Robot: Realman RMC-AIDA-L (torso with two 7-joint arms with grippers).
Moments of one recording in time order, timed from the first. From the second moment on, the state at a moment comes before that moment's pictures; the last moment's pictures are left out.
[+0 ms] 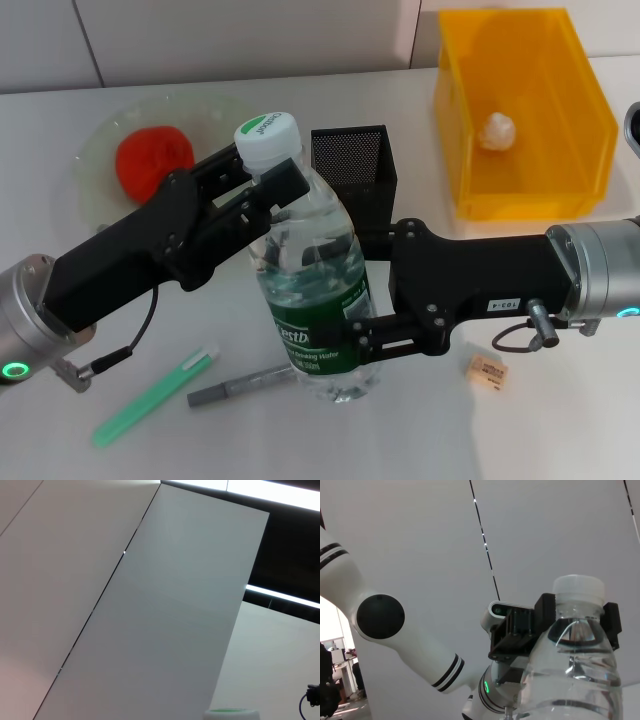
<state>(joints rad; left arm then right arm) -0.61 -2.08 0.84 0.09 1.41 1.94 -1.10 0.46 2.09 -1.16 -0.67 -1.50 -1.75 1.30</state>
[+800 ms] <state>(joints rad) -0.58 -2.08 0.82 0.09 1.40 1.96 -1.08 0.45 2.08 -1.15 -0.69 -1.50 -1.78 1.31</state>
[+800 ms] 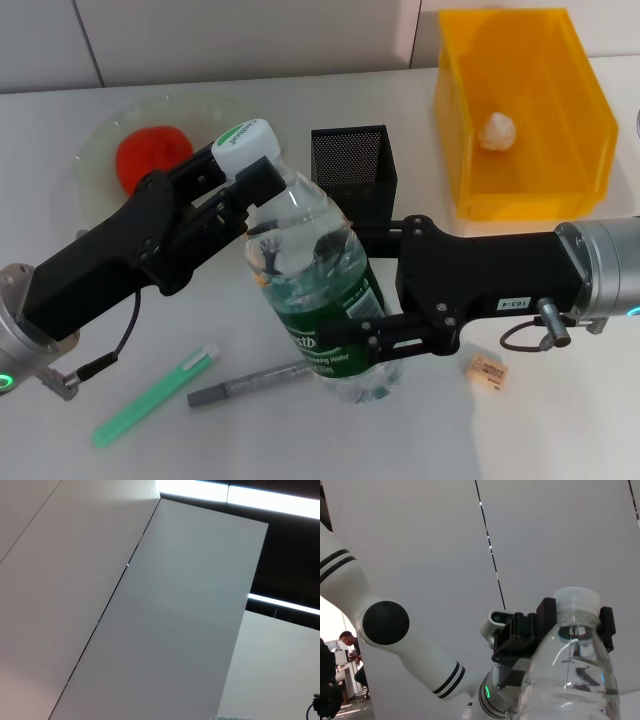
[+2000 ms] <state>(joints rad) -0.59 -2.08 0.85 0.12 1.43 1.95 -1.20 0.47 2.08 -1.16 -0.72 -1.51 -1.78 1.37</state>
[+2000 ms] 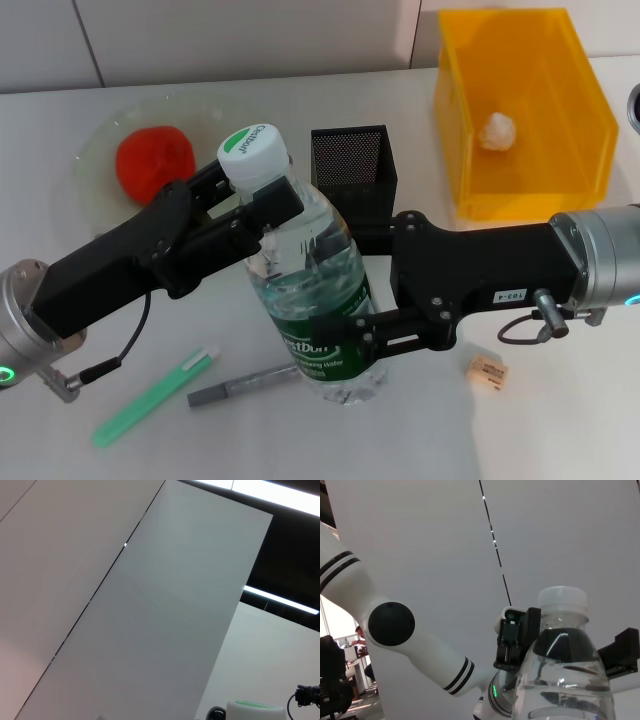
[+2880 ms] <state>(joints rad) -0.59 -2.08 0.88 0.18 1.42 1.91 -1.23 0.48 2.08 -1.17 -0.72 -1.52 -1.77 1.39</state>
